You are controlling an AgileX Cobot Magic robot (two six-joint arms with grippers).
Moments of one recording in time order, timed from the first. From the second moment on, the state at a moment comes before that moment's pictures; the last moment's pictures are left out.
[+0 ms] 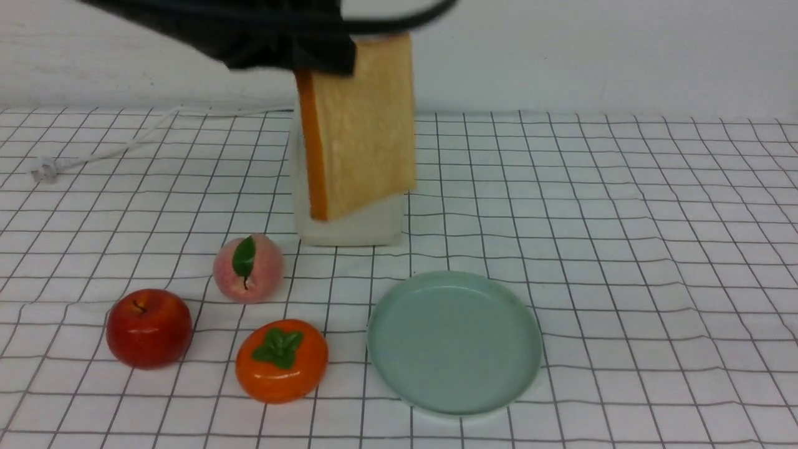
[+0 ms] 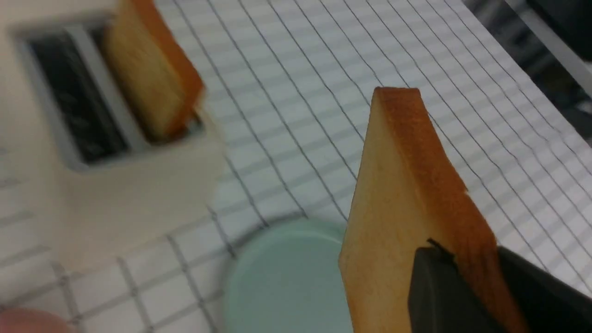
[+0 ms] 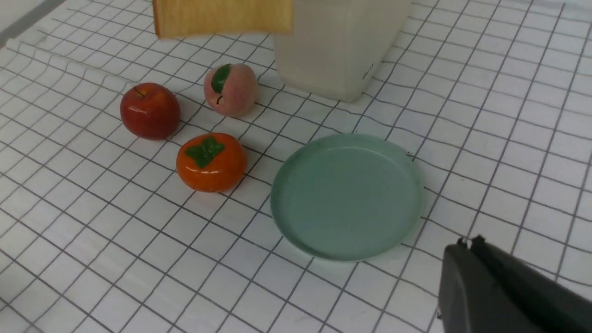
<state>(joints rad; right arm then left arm) 0.24 0.63 -1.01 0.40 0.98 -0.22 -0.33 1.50 -1.54 -0.63 0.88 0.30</state>
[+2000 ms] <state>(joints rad) 0.24 1.03 -1.05 0.56 0.99 -0.22 -0.51 1.04 -1.16 -0.14 0.66 0.00</state>
